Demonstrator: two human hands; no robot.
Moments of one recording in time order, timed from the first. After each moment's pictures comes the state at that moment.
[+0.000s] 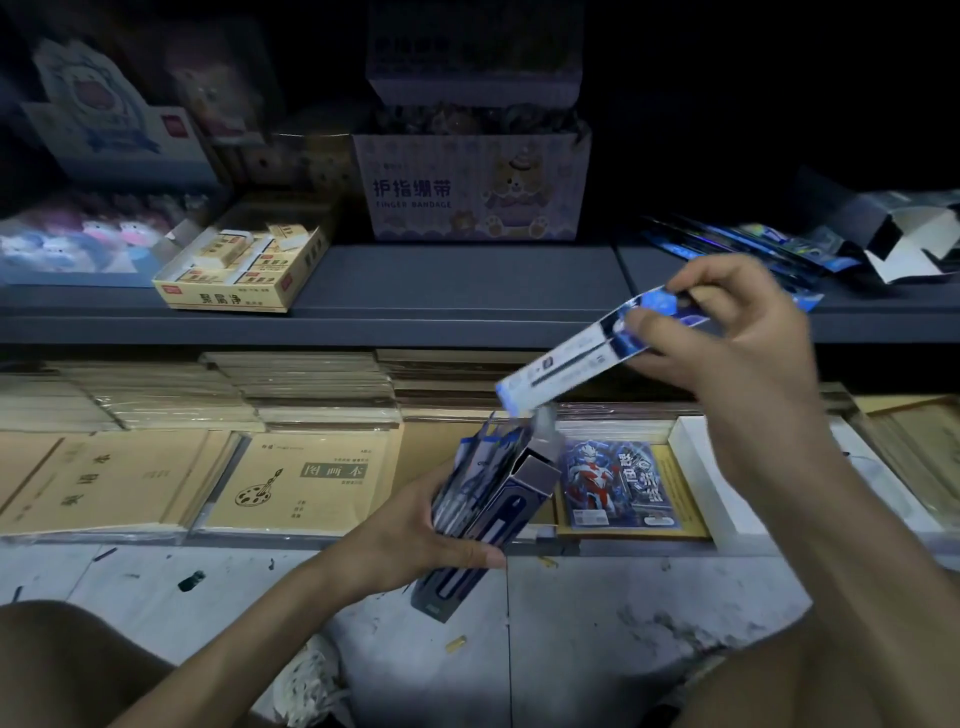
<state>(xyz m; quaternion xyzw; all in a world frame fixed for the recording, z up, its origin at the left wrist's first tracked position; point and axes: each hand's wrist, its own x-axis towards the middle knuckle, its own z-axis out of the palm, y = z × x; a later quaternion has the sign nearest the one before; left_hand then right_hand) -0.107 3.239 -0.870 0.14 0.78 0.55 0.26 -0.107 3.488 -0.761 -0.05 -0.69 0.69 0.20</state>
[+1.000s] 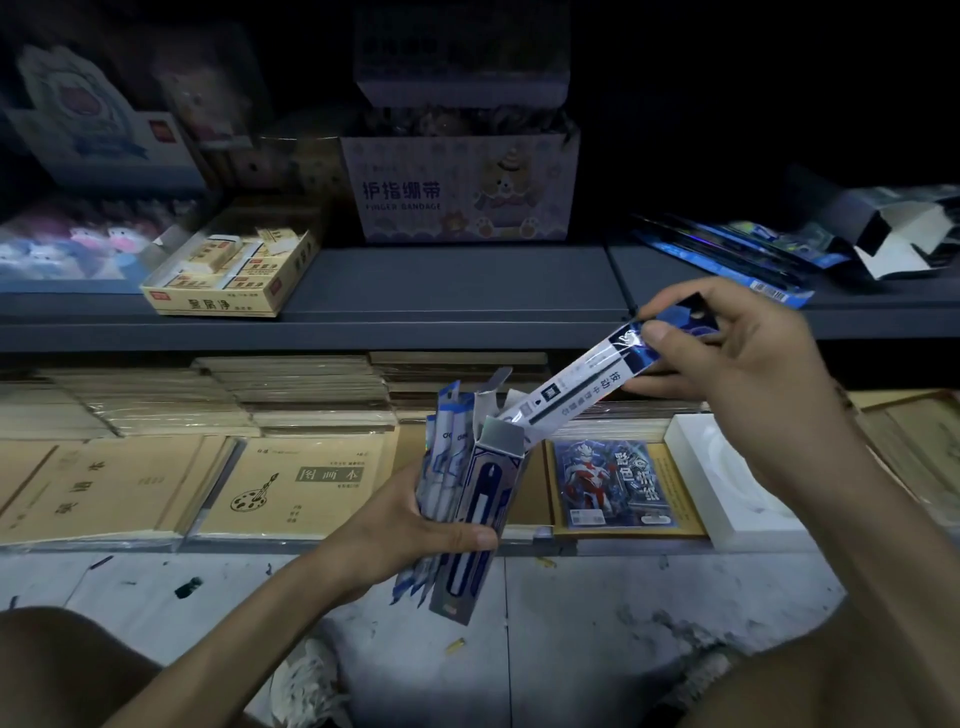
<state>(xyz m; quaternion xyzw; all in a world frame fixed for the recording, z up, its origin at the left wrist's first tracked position) -0.113 3.235 -0.875 0.09 0.76 0.59 0.26 -0.104 3.516 -0.766 0.01 -0.76 0.63 0.13</state>
